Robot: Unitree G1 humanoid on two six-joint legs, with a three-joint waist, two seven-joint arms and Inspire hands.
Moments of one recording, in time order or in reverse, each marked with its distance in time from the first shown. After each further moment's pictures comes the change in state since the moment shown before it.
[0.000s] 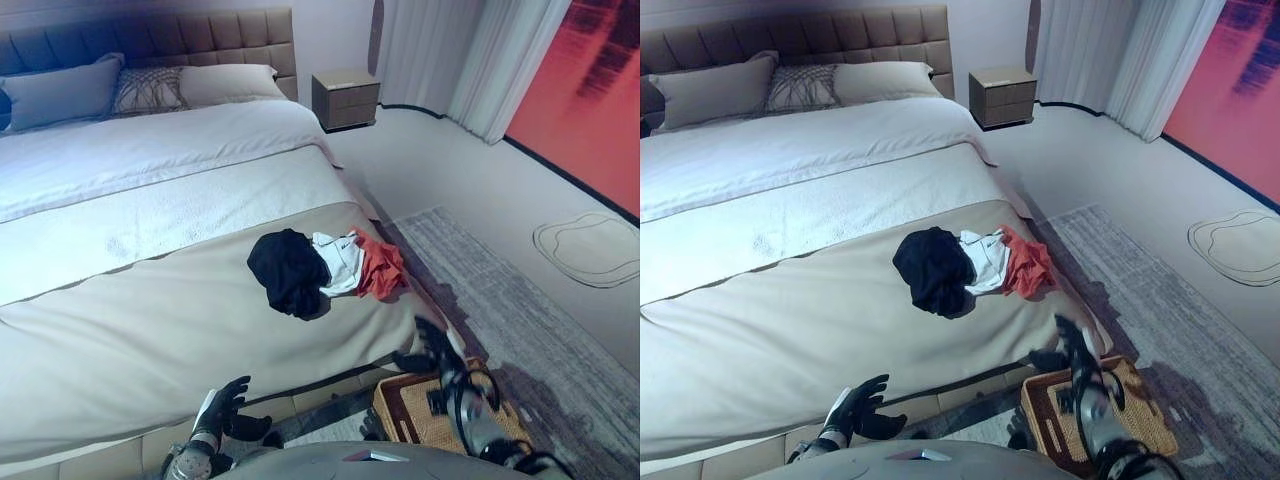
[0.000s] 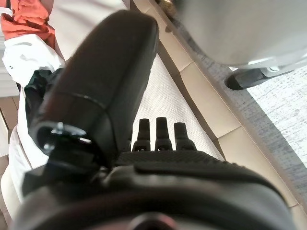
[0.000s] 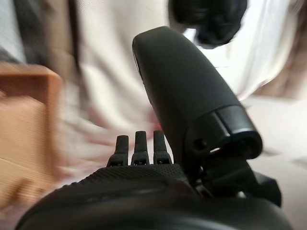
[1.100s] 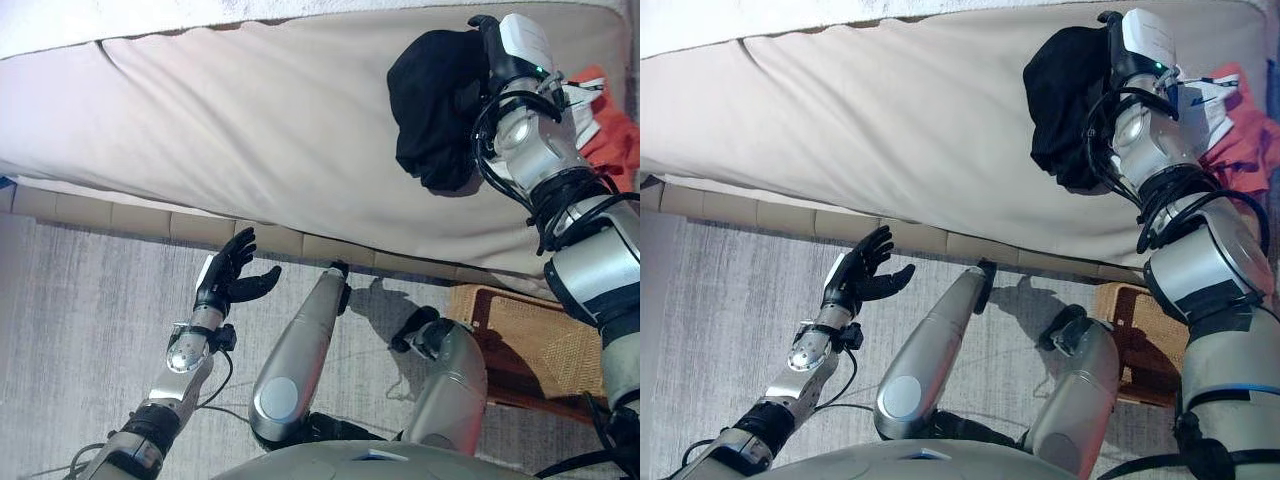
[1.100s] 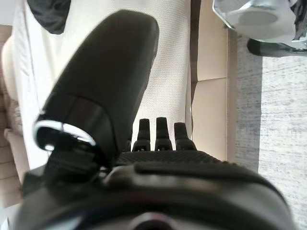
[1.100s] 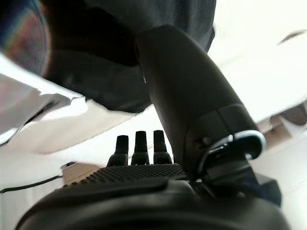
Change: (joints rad) left arm -0.140 0.182 -0.071 -0.656 -0.431 -0.047 0.015; right arm -1.167 -0.319 0.425 0.173 -0.202 0.348 0.034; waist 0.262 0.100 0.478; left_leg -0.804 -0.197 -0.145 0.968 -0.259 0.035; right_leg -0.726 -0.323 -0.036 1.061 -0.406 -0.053
